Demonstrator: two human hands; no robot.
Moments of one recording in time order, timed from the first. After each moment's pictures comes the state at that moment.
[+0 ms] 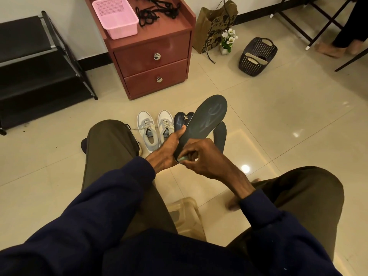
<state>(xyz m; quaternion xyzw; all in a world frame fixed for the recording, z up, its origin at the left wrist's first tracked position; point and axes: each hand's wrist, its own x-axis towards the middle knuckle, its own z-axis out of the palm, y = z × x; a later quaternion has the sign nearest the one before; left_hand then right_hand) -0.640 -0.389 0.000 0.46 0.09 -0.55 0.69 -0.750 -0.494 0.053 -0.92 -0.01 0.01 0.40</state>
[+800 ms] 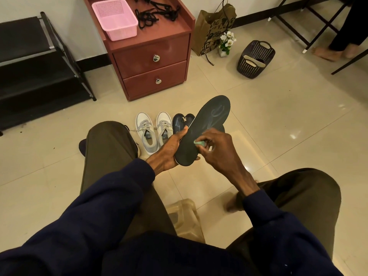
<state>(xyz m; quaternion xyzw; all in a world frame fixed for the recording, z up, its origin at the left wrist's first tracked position) -0.643 -0.391 0.001 0.45 0.04 -0.56 0.69 -0.751 -0.525 0.038 -0.93 0.12 -0.12 0.34</state>
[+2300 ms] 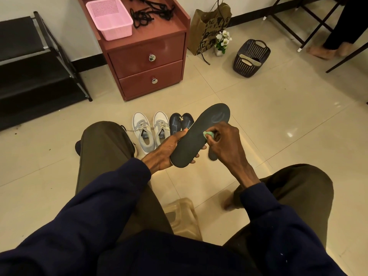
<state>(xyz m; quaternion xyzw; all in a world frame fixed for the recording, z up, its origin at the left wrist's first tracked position) -0.643 -0.388 0.001 0.46 -0.01 -0.60 0.65 -0.752 -0.550 0.037 -0.92 0.20 -0.15 0.29</state>
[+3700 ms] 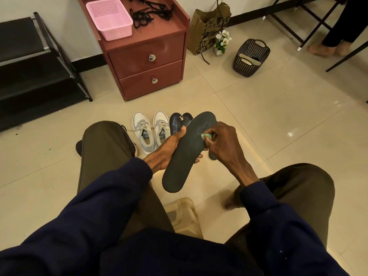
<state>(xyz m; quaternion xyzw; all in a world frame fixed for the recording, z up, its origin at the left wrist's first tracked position) -0.645 -0.388 0.001 0.47 0.00 -0.60 0.65 -0.750 -0.546 0.039 -0.93 0.21 -0.11 0.29</state>
